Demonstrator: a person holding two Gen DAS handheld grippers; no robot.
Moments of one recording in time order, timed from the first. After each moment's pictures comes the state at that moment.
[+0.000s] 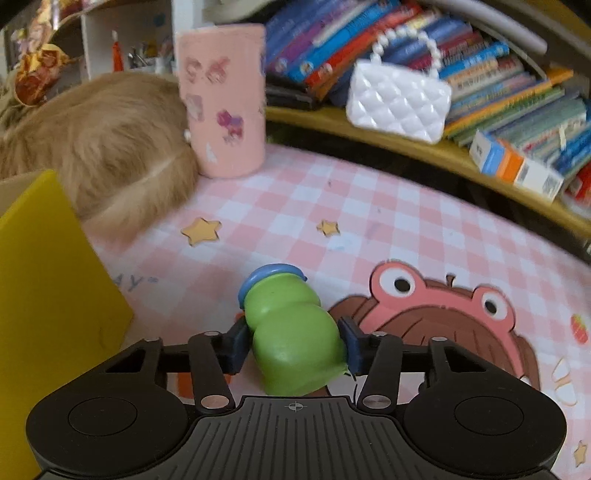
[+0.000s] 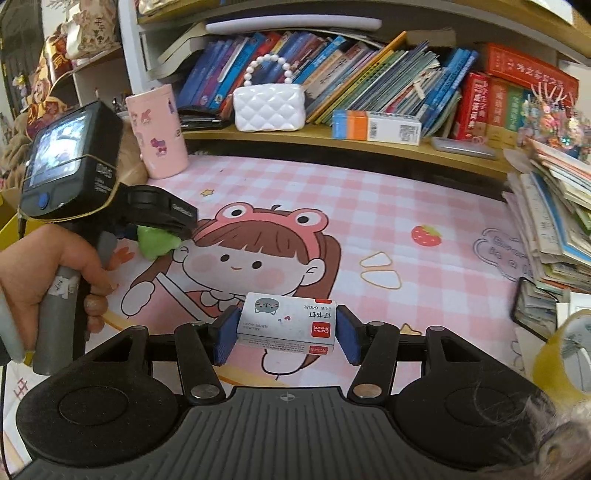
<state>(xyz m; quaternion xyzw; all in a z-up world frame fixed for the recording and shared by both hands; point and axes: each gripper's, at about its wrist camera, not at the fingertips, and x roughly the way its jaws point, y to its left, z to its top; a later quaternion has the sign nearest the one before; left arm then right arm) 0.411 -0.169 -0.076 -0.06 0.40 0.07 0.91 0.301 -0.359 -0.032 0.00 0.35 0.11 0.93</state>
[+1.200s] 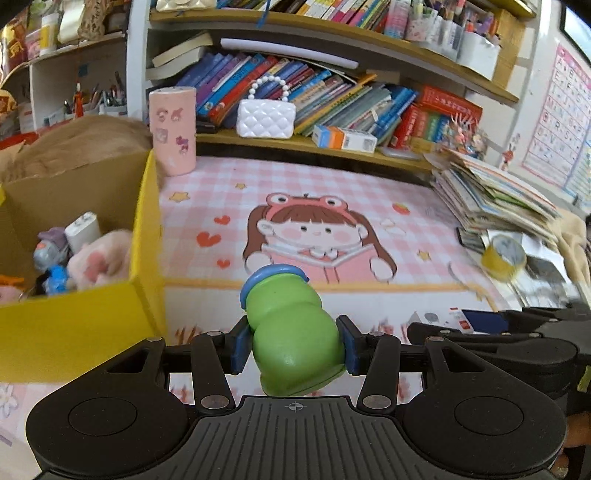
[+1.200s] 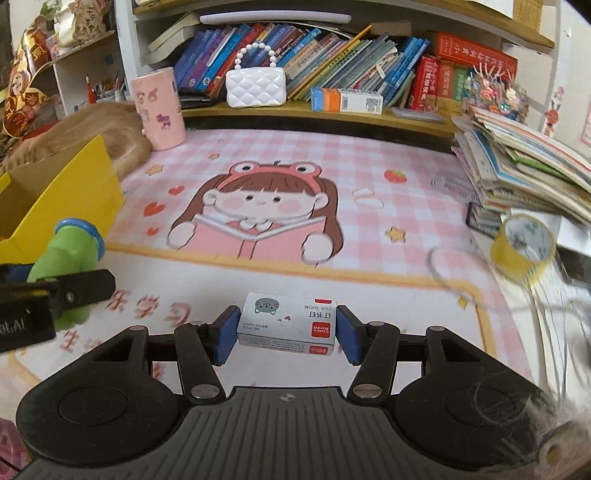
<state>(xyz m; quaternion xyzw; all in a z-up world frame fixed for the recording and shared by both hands) 0.167 -0.118 -0.009 -0.02 0.37 -0.16 0.92 0.180 -0.293 -0.014 0.01 0.39 0.02 0.92</state>
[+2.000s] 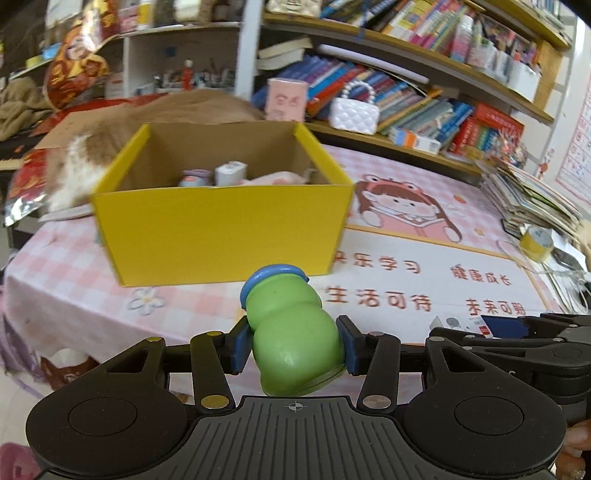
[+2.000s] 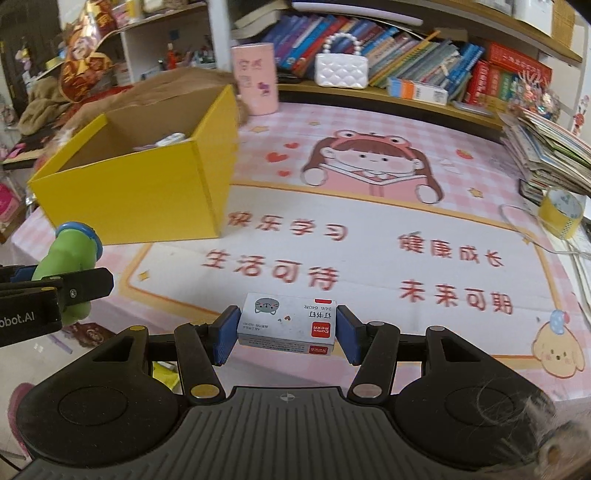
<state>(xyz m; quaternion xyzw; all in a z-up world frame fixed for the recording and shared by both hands) 0.069 0.023 -0.010 -0.04 0.37 -0.08 0.93 0.091 -0.164 -0.013 0.00 0.40 0.08 0.91</state>
